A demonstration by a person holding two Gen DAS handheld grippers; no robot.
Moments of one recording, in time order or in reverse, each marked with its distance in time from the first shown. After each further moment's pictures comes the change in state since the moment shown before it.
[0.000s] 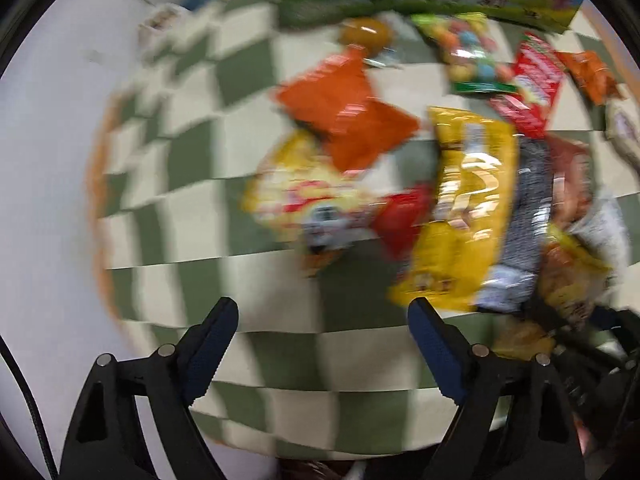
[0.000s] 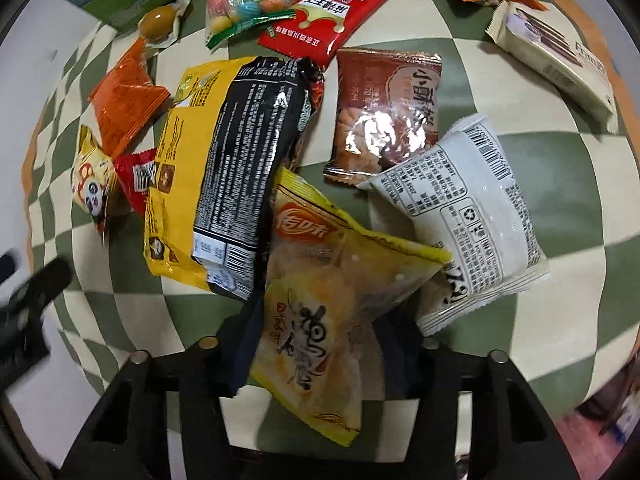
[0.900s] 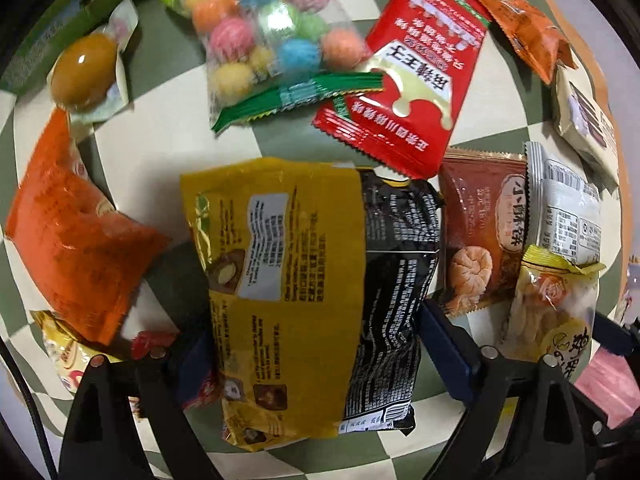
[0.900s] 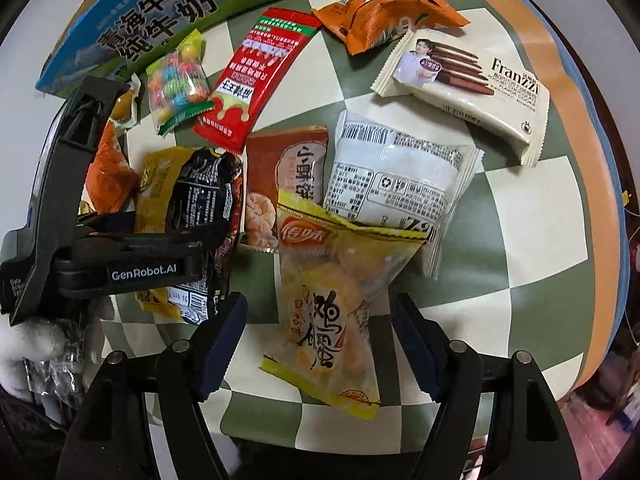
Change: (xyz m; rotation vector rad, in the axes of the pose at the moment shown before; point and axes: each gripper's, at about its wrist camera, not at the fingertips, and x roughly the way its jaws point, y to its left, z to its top) left arm 0.072 -0.099 0.100 0.232 0.113 -0.322; right arm -0.037 -0.054 0.031 0.101 -0.011 0.015
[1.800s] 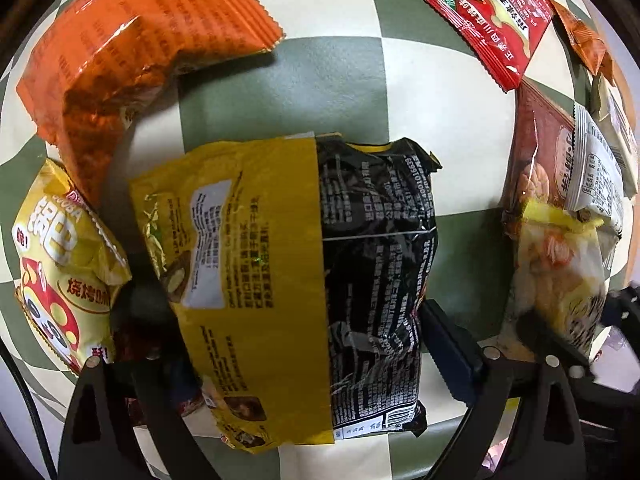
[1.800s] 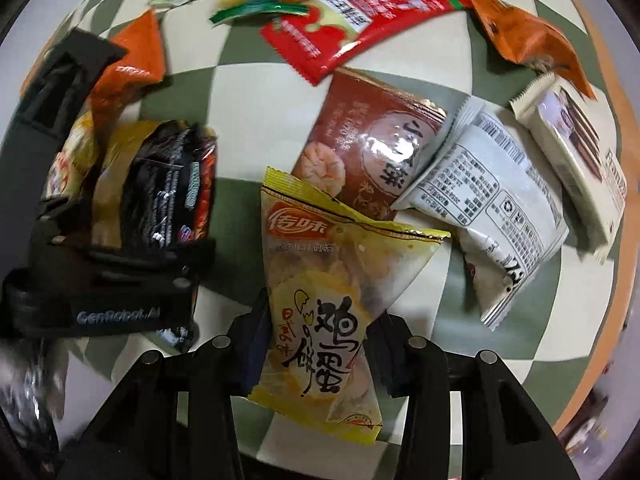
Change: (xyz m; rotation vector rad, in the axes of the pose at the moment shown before) left arm 0.047 0.016 -0.092 -0.227 0.059 -0.054; right arm 0.057 0.081 -0.003 -0.389 0.110 -0.115
